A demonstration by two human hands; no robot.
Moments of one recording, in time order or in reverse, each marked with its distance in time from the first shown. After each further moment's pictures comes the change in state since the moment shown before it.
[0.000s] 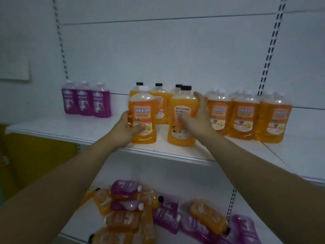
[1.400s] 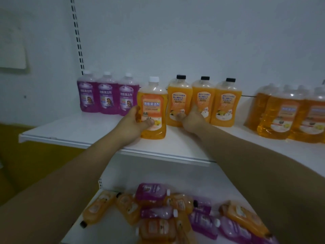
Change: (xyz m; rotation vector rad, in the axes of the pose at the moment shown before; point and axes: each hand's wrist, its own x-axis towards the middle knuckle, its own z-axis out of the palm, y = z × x) left_hand 0.073 -0.086 -0.140 -0.025 -0.135 0.018; right_hand 0.083 0.016 0.204 -0.382 -0.086 0.251
